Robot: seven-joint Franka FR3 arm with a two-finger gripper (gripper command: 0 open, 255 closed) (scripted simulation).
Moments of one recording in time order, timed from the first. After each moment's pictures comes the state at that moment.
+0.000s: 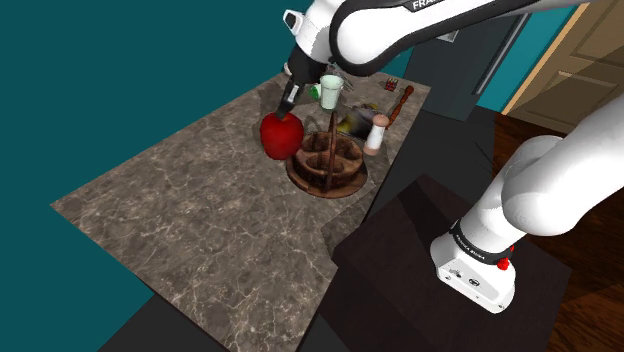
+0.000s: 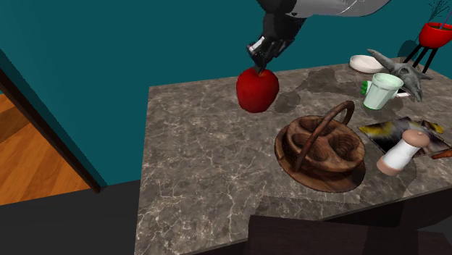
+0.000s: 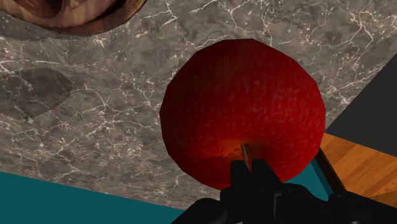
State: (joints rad) arm 0.18 -0.26 0.27 -2.37 0.22 2.52 -0.41
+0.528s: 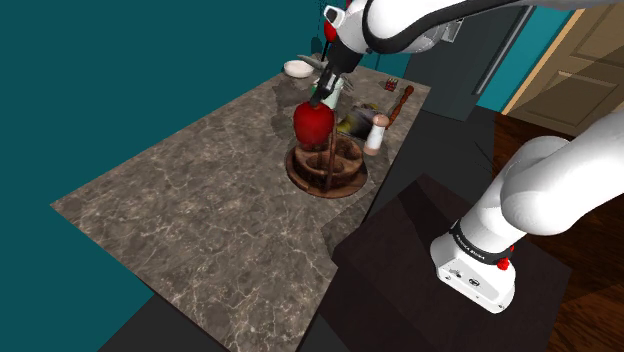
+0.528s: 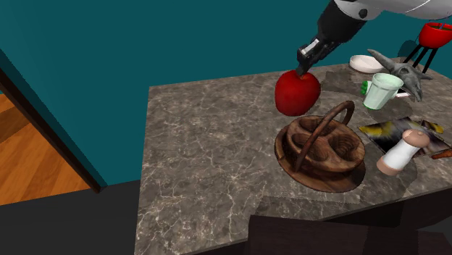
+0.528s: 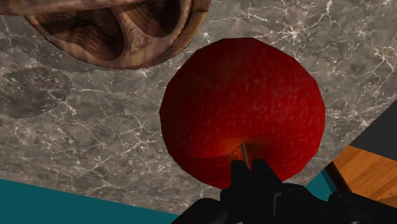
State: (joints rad) arm 0.15 -0.38 0.09 -2.48 0.29 2.48 -0.66
